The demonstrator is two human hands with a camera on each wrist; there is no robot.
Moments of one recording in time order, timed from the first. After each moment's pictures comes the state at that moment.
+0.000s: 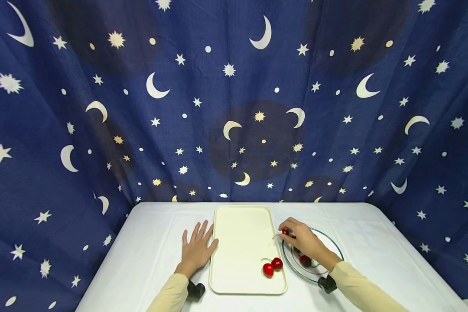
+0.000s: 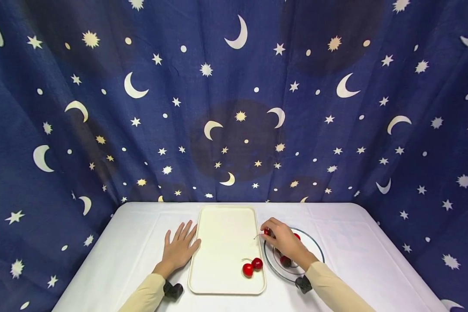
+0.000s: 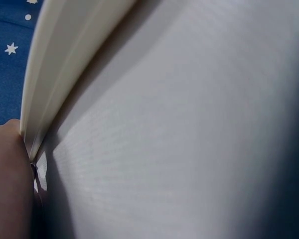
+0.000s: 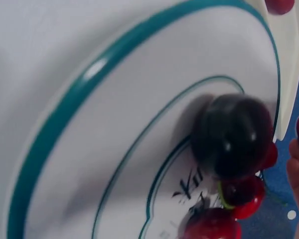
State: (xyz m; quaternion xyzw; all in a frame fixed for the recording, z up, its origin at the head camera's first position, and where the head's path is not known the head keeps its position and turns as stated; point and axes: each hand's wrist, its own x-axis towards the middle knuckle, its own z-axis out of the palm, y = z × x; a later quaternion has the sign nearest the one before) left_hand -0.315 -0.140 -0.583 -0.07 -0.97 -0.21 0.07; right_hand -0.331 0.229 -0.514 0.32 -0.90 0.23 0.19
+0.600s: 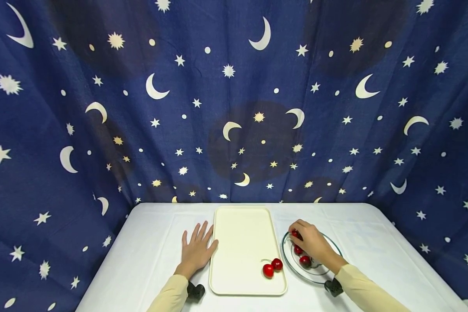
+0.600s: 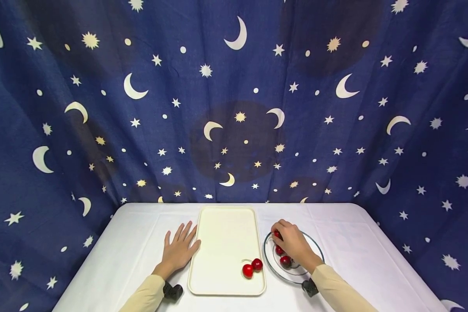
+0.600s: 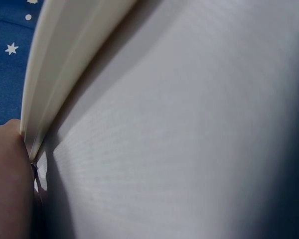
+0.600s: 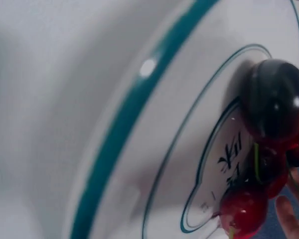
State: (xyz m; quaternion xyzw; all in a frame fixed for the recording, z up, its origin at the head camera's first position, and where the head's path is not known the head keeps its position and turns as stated) left_hand -0.317 -0.141 -0.586 -0.06 -0.98 -0.20 0.08; right_hand -0.330 0.248 -0.521 0.22 -0.94 0.17 0.18
